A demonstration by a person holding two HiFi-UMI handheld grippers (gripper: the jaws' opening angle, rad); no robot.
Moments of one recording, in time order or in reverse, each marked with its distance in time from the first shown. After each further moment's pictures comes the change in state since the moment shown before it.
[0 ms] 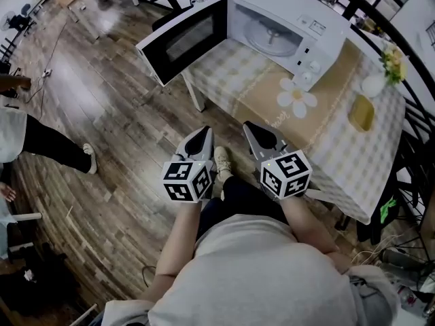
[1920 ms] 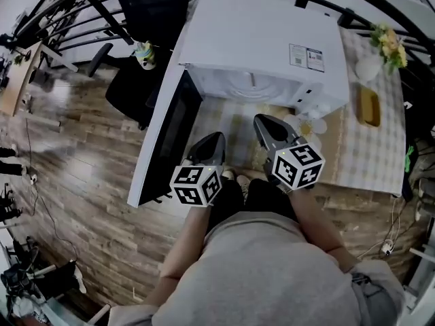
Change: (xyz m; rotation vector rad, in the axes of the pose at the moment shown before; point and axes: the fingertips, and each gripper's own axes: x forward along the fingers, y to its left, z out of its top) left arm 0.262 0.057 0.093 0.124 0.259 -0.433; right arm 0.153 -0.210 0.075 0.312 -0.129 -0.444
